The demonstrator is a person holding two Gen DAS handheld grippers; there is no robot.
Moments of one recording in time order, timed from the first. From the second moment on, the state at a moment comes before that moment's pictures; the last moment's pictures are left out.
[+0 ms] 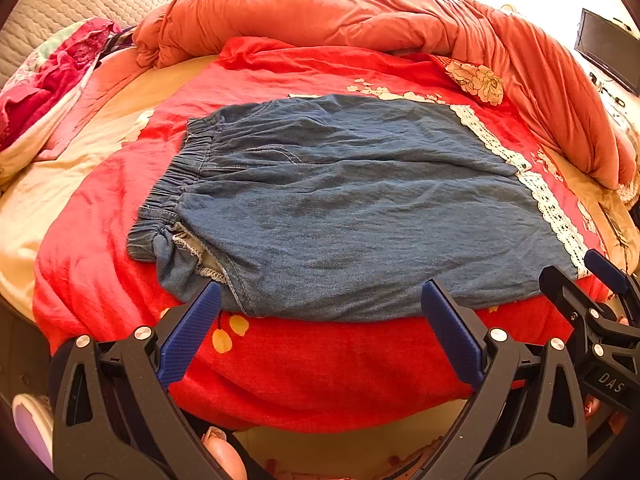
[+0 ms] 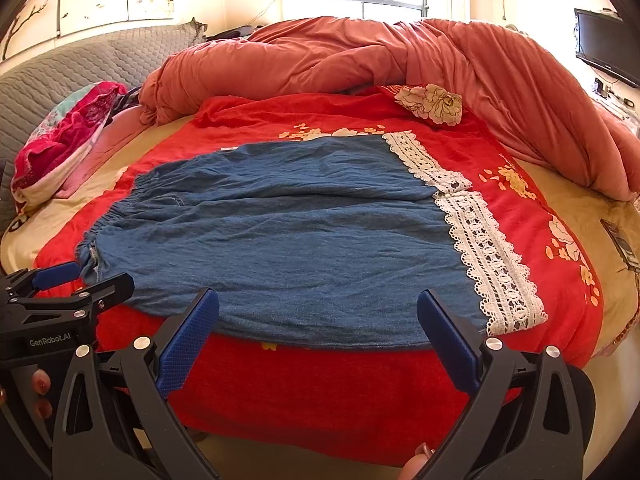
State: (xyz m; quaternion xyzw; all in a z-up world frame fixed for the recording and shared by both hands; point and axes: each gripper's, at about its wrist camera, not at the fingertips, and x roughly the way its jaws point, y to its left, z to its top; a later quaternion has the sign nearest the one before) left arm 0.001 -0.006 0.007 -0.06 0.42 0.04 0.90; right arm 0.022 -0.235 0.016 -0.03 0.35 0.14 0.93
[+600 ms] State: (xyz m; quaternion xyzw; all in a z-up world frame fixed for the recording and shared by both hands) left arm 0.013 -0.003 0.006 -0.06 0.42 0.03 0.91; right arm 0.031 -0.230 0.014 -0.03 0.35 0.14 0.92
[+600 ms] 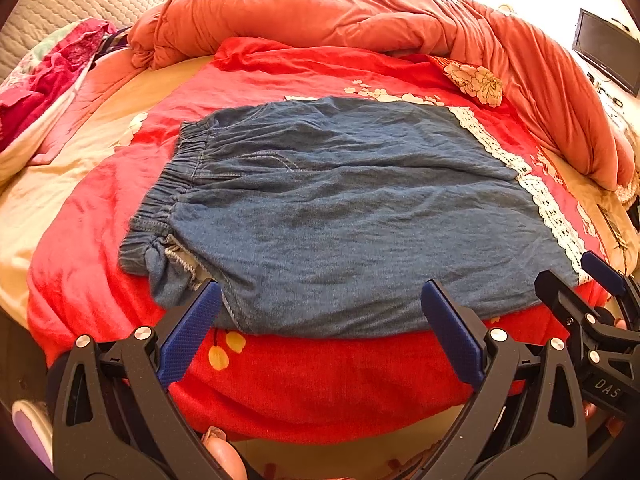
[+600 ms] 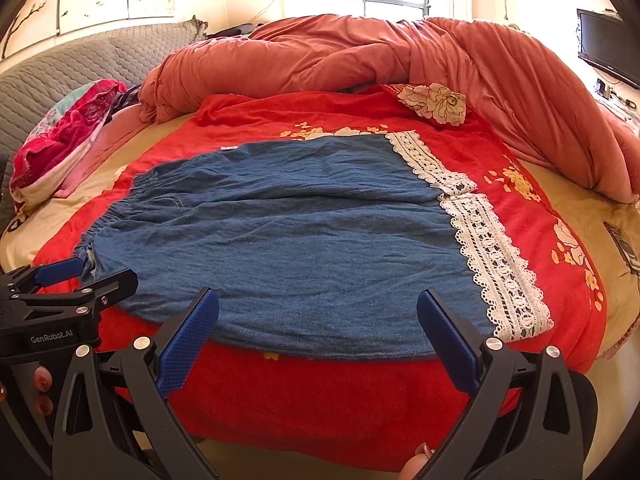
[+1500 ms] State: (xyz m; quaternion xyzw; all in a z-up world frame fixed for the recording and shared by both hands) left arm 0.184 0.182 -0.015 -0.10 0.45 0.07 0.88; right arm 0.224 -0.102 0.027 -0.15 0.39 0.32 0.85
